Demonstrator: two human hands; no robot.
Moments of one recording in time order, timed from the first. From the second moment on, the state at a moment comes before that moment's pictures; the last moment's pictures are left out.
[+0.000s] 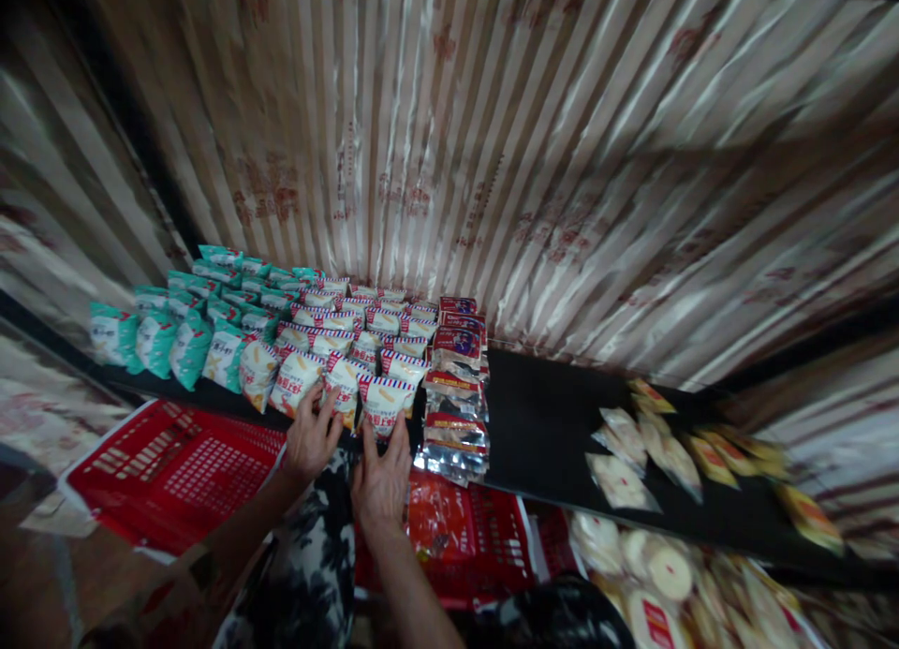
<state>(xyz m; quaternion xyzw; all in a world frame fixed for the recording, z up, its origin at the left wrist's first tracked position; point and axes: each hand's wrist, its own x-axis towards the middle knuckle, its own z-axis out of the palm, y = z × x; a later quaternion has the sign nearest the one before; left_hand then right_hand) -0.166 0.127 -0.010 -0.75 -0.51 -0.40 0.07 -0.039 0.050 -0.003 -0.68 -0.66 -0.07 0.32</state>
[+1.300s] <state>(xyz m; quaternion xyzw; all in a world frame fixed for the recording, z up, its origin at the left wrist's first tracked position) -0.162 0.121 -0.022 -0.73 -0.54 -0.42 0.08 -0.040 0.053 -0.002 -0.66 -0.67 -0.04 0.34</state>
